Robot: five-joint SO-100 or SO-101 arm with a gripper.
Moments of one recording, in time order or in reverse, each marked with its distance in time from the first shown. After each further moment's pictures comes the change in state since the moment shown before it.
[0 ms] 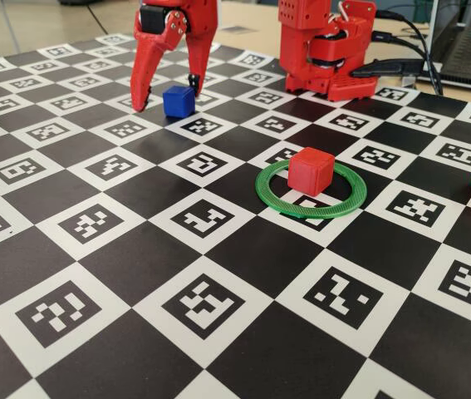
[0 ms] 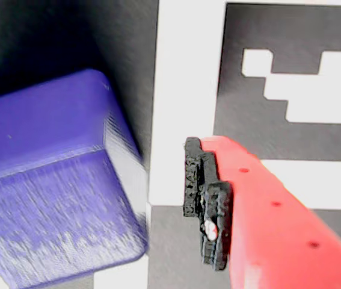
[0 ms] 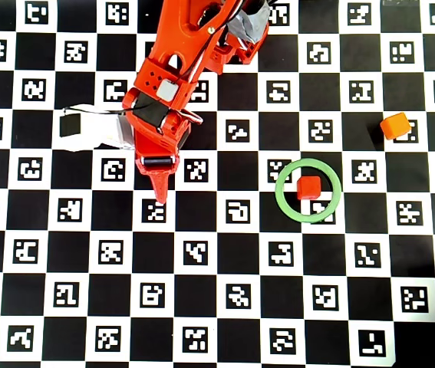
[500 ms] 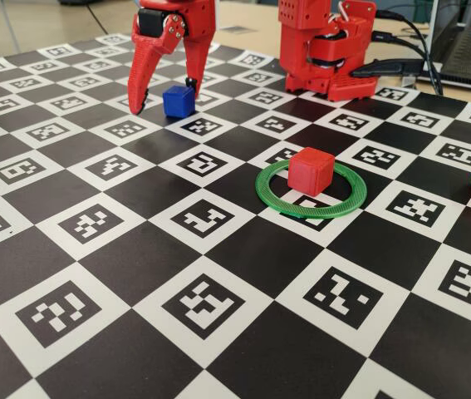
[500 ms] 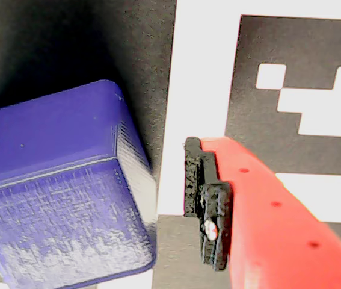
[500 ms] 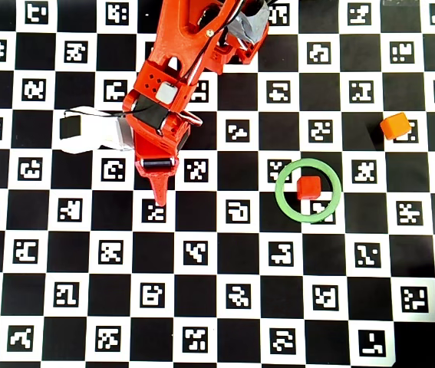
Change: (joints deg) arm 0.0 -0.4 0.4 -1.0 -1.8
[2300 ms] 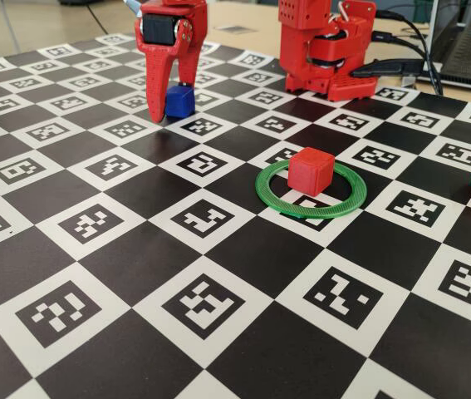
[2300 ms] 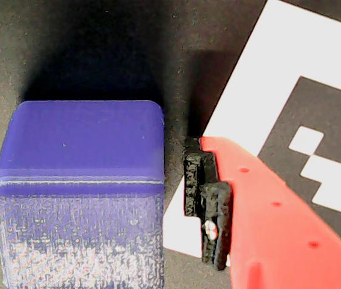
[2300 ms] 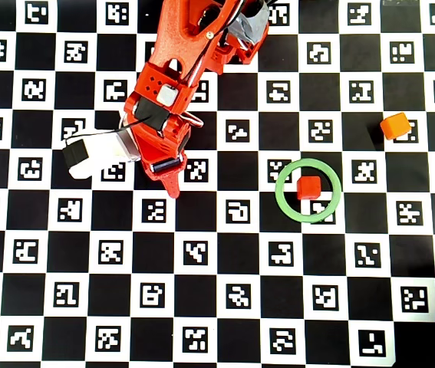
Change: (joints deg) arm -0.5 -0.9 0.5 -3.8 -15.6
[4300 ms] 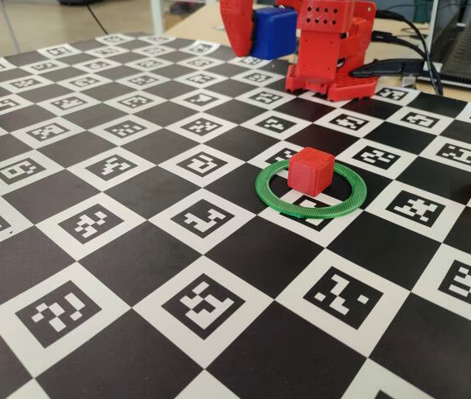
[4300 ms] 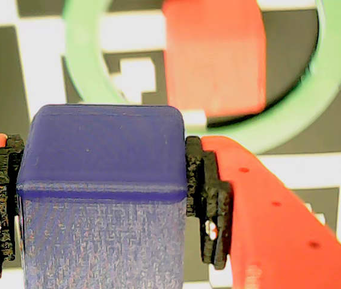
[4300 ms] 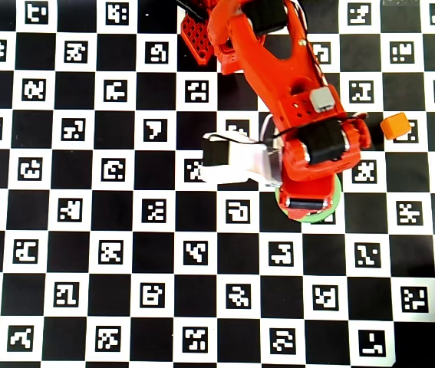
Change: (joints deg) arm -51.1 -17.8 -63.0 46.3 75.9
